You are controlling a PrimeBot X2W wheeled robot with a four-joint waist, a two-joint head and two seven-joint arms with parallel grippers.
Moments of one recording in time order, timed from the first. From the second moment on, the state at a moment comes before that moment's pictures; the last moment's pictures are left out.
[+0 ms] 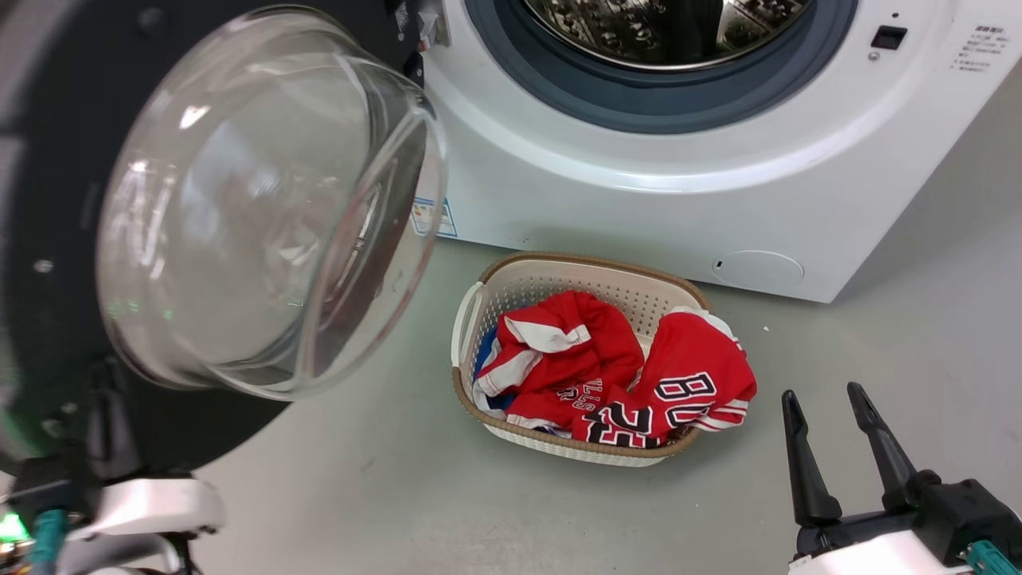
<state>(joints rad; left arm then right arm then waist) -0.03 0.19 0.13 0.05 -0.17 0.19 -0.27 0.10 -0.05 0.02 0.00 0.11 0.13 -0.26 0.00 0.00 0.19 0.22</state>
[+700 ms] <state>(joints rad) -0.21 0.25 0.40 0.24 -0.18 0.10 -0.27 0.04 -0.05 0.02 -0.01 0.08 0.13 -0.26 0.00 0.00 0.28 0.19</state>
